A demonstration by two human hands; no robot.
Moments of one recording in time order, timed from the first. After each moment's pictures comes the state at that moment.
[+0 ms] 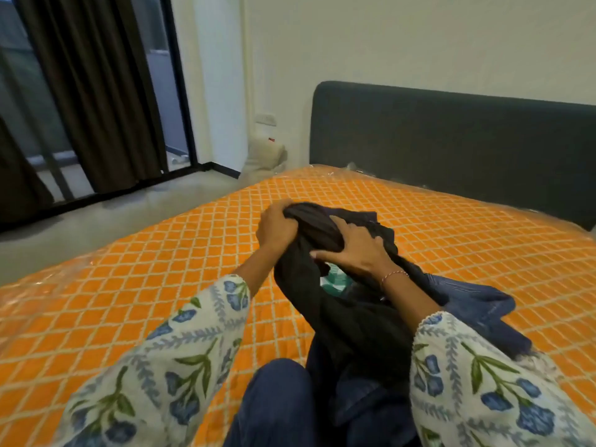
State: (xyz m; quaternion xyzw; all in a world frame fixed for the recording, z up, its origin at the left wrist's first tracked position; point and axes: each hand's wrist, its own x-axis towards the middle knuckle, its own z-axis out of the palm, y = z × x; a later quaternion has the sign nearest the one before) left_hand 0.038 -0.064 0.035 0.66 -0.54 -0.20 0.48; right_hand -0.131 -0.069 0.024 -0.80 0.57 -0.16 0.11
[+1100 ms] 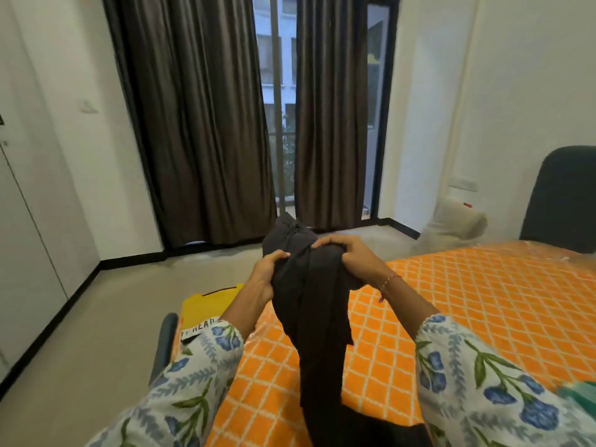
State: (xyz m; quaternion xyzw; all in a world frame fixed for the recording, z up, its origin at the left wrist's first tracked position) left_hand 0.399 0.169 0.076 0.57 -0.12 -0.39 0.72; right_hand 0.249 0.053 0.110 -0.86 0.11 -0.27 0.41
